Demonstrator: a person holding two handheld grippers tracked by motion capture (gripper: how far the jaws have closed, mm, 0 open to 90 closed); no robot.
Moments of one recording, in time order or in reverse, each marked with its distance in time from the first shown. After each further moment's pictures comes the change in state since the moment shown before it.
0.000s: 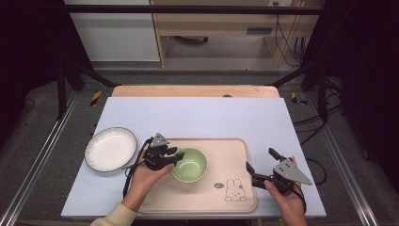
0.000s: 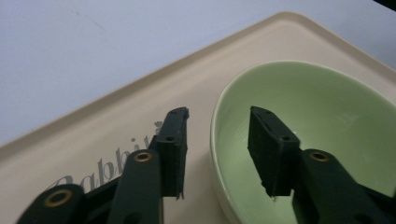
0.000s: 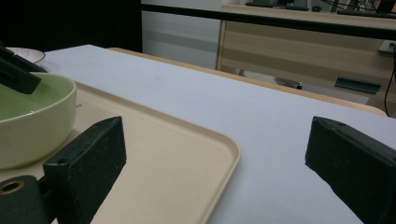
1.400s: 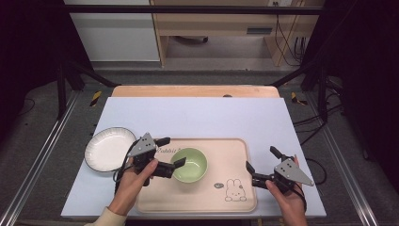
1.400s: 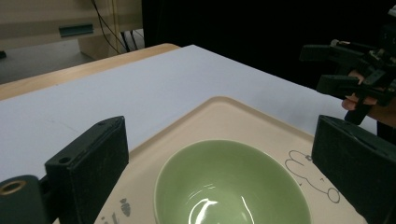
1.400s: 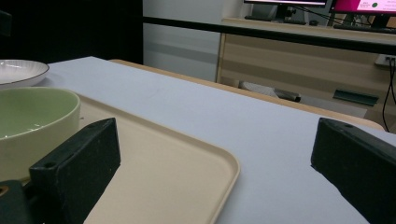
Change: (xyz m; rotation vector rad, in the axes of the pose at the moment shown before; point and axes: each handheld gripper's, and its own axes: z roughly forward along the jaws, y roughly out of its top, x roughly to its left) left arm -0.012 0.008 -0.052 -0.326 -0.178 0.113; right arm 0.001 0.006 -0.001 -0.049 -0.001 -0.009
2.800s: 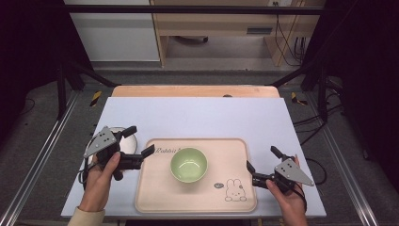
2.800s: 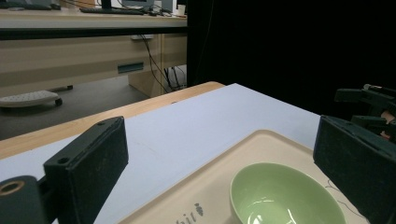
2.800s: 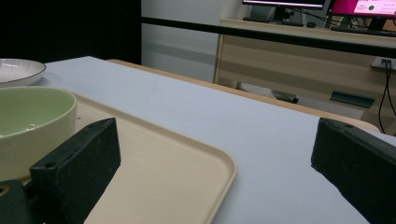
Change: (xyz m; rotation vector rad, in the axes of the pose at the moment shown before) left arm 0.029 0.016 -0.074 -0.141 0.158 0.013; right arm -0.001 0.000 0.000 -0.003 -0.007 -0.010
